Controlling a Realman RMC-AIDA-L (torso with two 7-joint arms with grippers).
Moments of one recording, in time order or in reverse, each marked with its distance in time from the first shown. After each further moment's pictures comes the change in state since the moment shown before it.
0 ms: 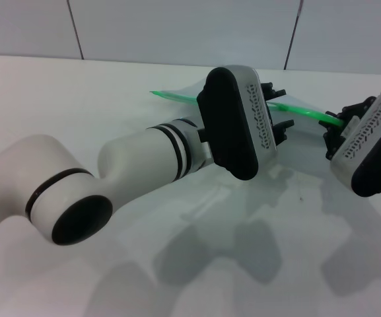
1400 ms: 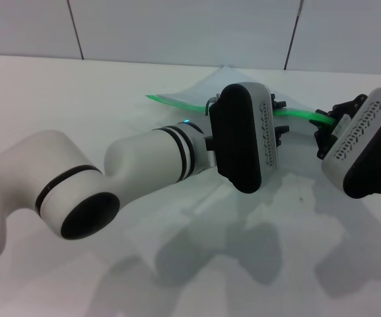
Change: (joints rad) left arm -0.053 -0.002 0.024 0.069 -0.003 -0.007 0.091; right arm 0.011 0.002 -0.020 0.002 0.000 0.012 0.000
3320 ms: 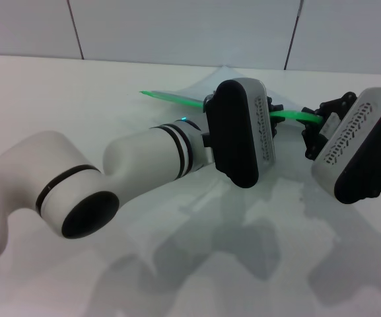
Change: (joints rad) left arm -0.008 -0.005 -0.007 0.034 -0.010 0.036 -0.009; right arm -0.008 -0.001 -0.036 -0.040 0.000 0.001 0.002
